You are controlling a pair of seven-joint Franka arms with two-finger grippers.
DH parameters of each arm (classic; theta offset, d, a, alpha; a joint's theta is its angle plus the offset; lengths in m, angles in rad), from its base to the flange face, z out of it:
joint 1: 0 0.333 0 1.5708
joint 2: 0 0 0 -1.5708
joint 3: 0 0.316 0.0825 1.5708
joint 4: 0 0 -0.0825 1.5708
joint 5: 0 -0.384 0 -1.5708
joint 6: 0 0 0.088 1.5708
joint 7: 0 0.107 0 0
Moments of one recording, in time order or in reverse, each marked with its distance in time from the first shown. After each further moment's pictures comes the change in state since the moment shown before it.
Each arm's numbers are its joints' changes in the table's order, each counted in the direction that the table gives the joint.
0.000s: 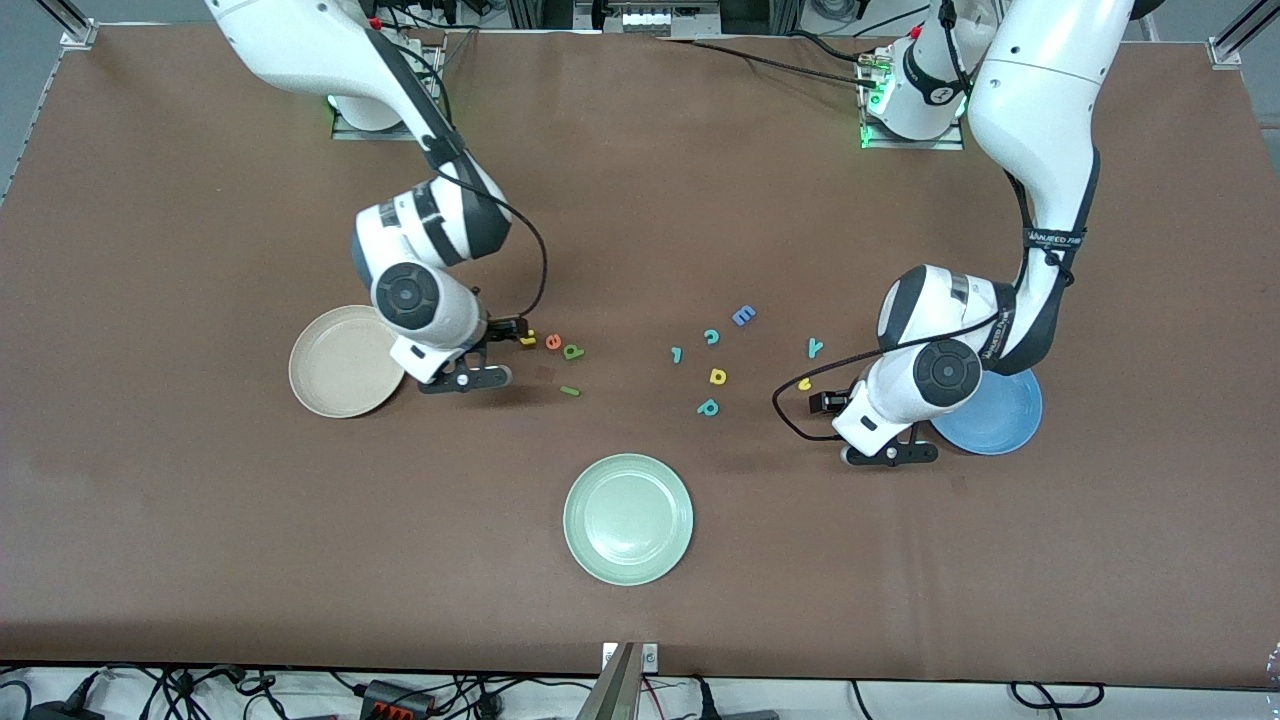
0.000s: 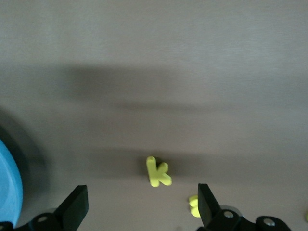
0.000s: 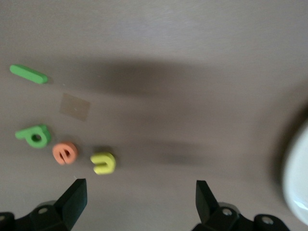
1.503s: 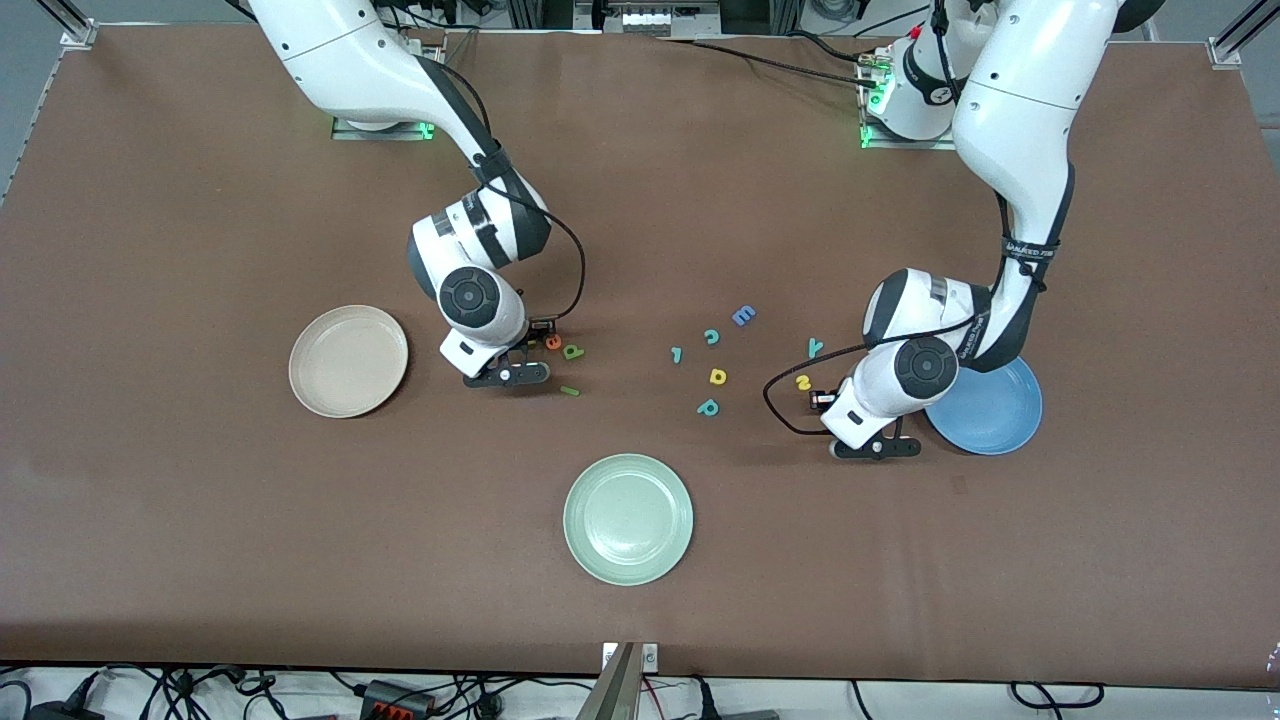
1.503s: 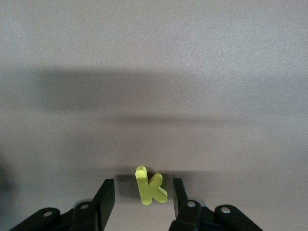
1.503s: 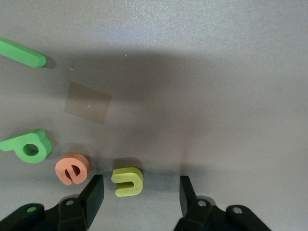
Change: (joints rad) left arm -0.016 -0.025 -0.006 -0.079 0.000 0.138 0.000; right arm 0.060 -0.082 -0.003 0.000 0.000 0.060 0.046
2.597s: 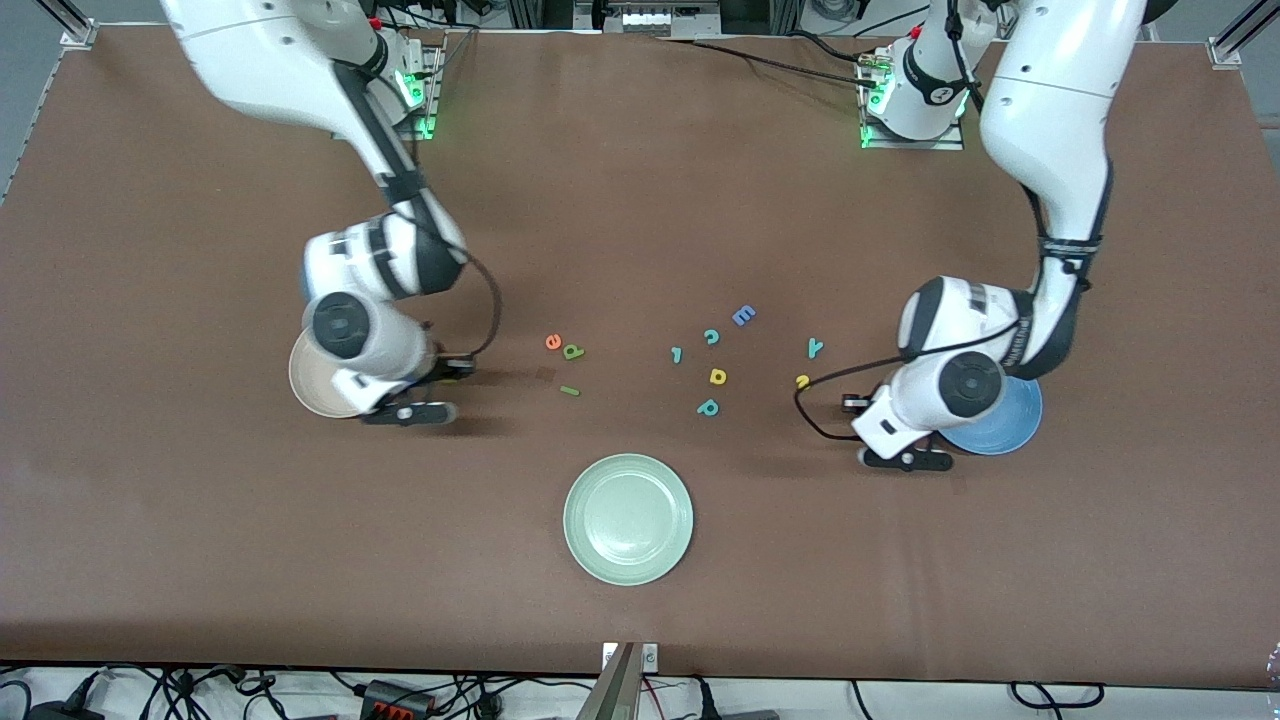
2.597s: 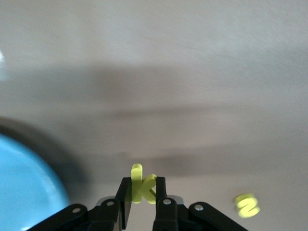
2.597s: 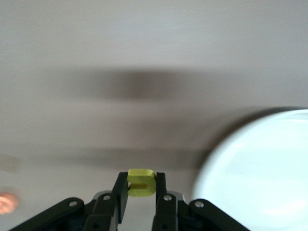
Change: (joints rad) left arm 0.069 0.023 0.041 0.105 -0.001 -0.190 0.219; right arm -0.225 0.099 -0.061 0.028 0.003 -0.082 -0.194
